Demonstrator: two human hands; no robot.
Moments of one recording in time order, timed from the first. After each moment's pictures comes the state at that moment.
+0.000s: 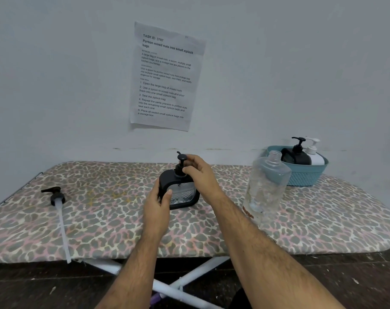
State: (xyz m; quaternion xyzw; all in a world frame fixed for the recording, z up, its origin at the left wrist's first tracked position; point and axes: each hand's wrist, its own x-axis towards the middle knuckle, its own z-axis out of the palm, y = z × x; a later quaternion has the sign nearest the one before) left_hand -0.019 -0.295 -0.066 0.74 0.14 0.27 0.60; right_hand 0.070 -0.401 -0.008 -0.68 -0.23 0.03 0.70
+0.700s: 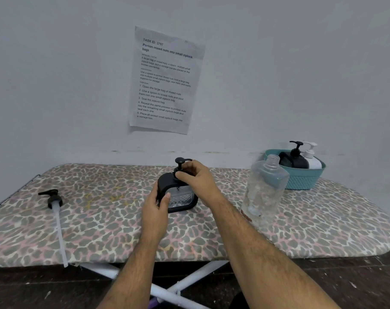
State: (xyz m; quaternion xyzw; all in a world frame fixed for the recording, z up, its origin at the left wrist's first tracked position) left_hand -0.016 -0.292 -0.070 0.73 0.13 0.27 0.61; right_hand 0.073 -0.401 -0.011 -0.69 -0.24 0.04 0.69
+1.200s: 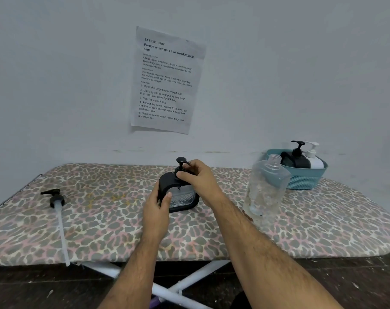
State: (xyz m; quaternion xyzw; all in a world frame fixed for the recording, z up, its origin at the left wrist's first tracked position) left_hand -0.017 -0.292 -0.069 0.73 0.13 0.27 0.62; right_hand 0.075 -0.402 -0.011 -0.67 -0.23 0.05 0.70
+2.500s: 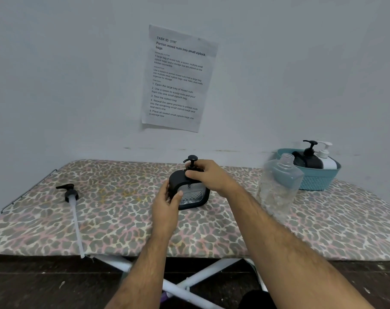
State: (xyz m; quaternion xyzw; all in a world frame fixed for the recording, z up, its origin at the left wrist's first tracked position) left_hand -0.018 -0.291 -0.065 0.70 0.16 0.27 0.65; right_hand 0.073 -0.407 0.017 -0.79 -0.29 0.11 0.53
